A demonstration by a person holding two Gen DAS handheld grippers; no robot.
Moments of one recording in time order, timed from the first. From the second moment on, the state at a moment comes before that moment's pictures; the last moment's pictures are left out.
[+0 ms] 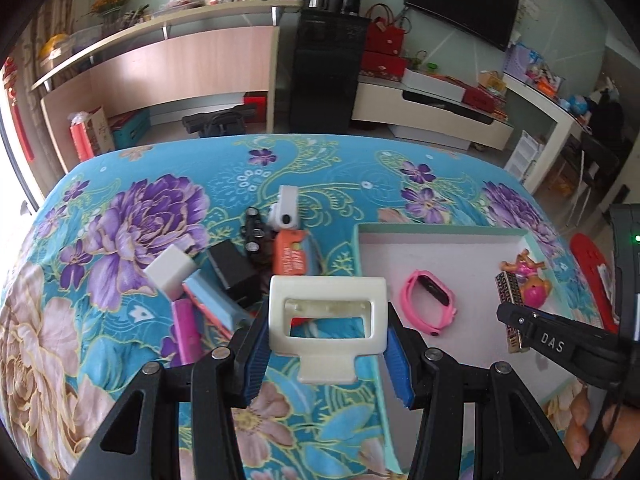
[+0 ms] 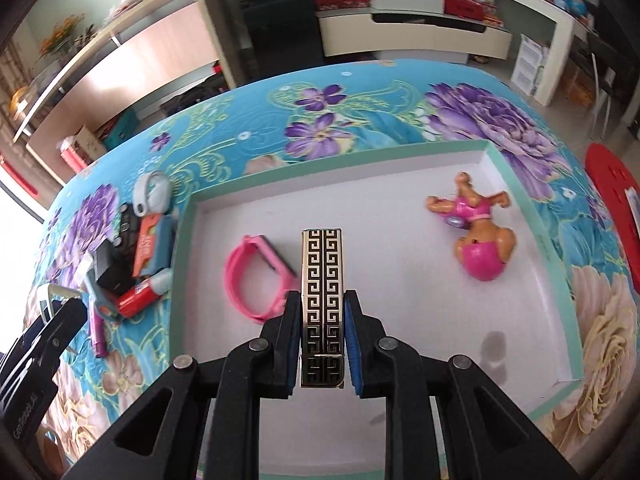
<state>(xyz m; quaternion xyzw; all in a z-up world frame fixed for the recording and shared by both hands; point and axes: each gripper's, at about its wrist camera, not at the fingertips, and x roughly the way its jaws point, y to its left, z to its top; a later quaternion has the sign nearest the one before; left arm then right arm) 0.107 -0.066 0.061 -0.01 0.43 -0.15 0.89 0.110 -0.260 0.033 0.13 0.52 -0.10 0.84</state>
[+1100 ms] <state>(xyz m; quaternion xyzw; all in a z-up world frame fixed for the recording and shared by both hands) 0.099 -0.130 0.046 0.05 0.46 -0.18 0.87 0.095 -0.303 0.033 0.18 0.51 -0.12 0.83</state>
